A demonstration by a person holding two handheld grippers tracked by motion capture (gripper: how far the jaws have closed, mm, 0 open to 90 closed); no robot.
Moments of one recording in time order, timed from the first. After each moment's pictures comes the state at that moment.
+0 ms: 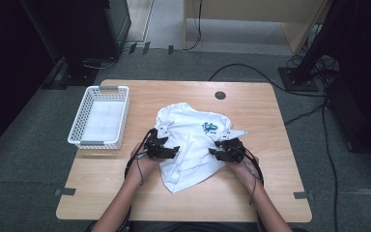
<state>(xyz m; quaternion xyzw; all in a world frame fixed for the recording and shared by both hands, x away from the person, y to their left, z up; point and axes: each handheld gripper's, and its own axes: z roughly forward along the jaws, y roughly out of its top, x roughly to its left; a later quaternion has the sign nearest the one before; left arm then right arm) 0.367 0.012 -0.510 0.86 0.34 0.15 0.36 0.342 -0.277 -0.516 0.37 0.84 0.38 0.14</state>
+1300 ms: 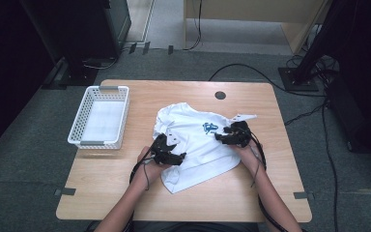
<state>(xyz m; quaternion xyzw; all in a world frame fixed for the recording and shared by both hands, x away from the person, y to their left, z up) 0.350 -0.007 -0.512 0.87 0.31 0.15 0.34 0.401 -0.315 -0.516 0.45 0.79 0.40 0.11</state>
